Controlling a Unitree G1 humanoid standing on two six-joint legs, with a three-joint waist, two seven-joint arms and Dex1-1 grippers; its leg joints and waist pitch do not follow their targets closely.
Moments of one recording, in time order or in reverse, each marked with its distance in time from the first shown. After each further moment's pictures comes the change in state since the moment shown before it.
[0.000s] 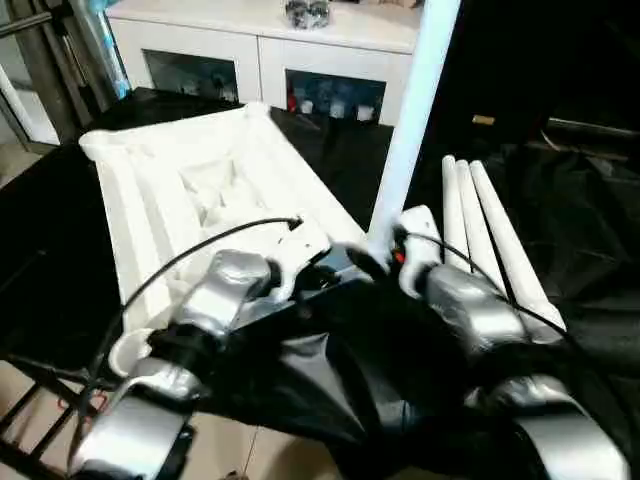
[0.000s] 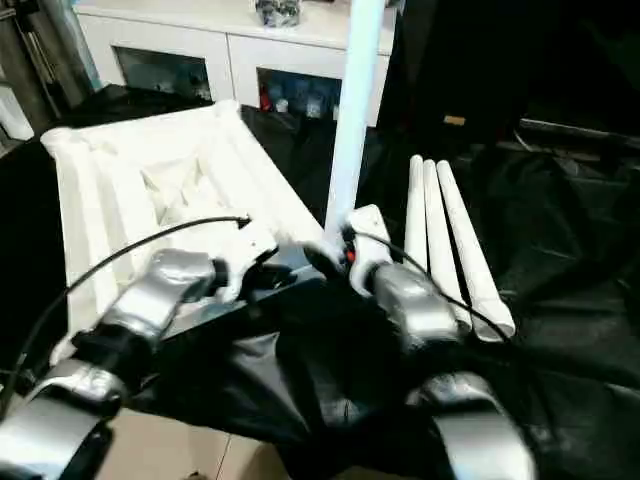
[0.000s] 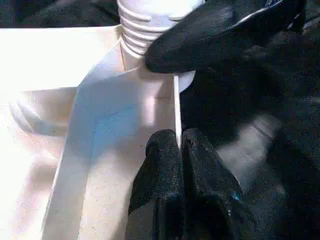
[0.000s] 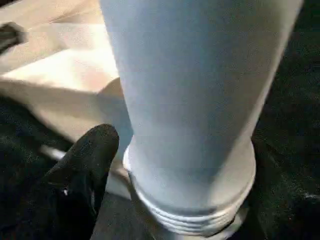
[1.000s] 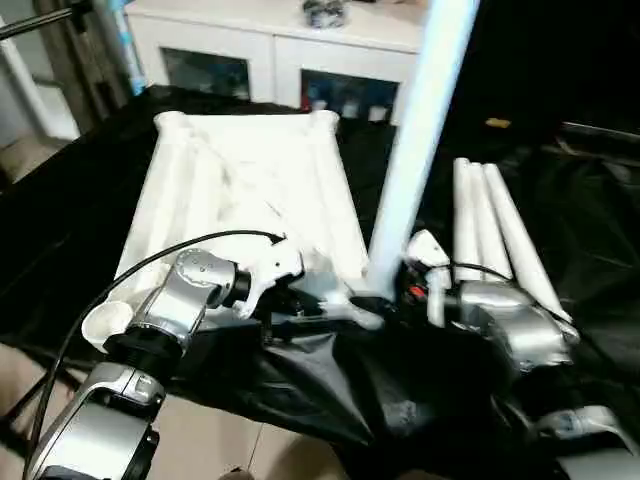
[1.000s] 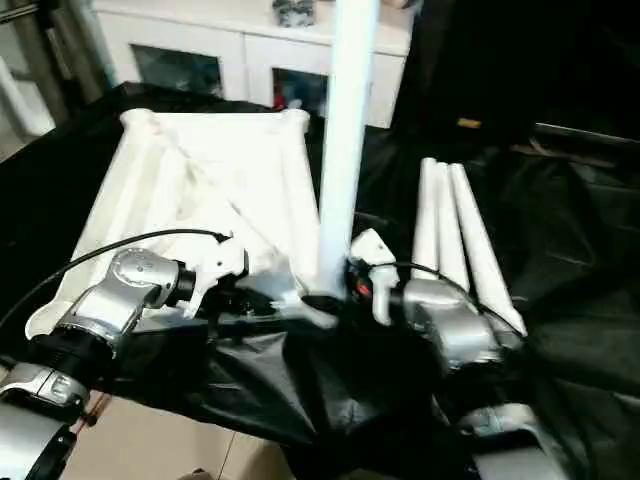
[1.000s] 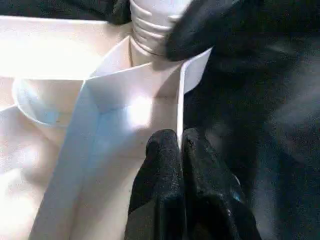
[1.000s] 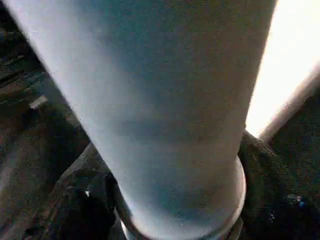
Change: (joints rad) left arm 0.003 0.056 0.004 0.046 -0.005 -0.088 -0.081; right arm 0.022 0.004 0.038 -0.077 -0.012 0.095 0.018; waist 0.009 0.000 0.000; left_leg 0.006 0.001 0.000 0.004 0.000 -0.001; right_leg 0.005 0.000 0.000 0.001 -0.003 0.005
